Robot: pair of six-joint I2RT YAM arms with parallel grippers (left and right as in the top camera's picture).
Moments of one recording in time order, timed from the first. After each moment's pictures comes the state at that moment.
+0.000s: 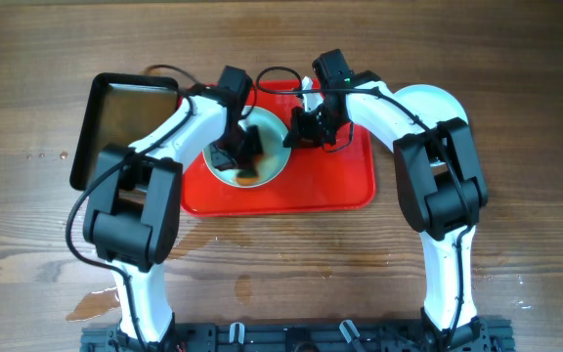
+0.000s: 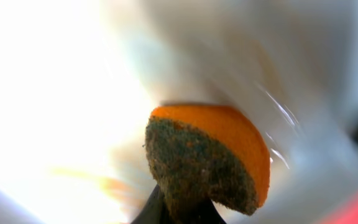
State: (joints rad) left arm -0.33 2.08 1.41 -0.88 0.18 -0.56; right arm 0.37 2.28 1.62 -0.71 -0.62 0.34
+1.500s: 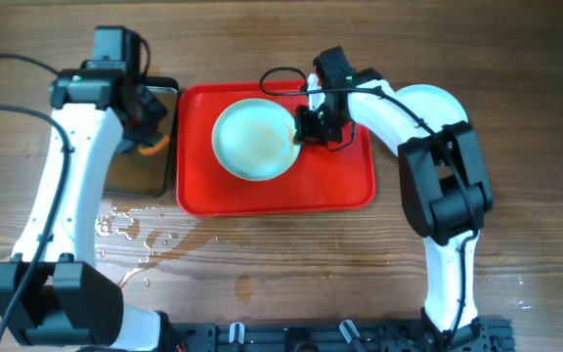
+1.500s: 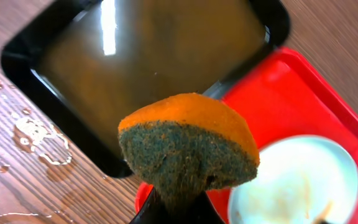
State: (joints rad) left arm -0.02 1.65 1.51 -1.14 -0.15 -0.78; right arm 0.38 2.23 1.61 -0.74 -0.43 0.35
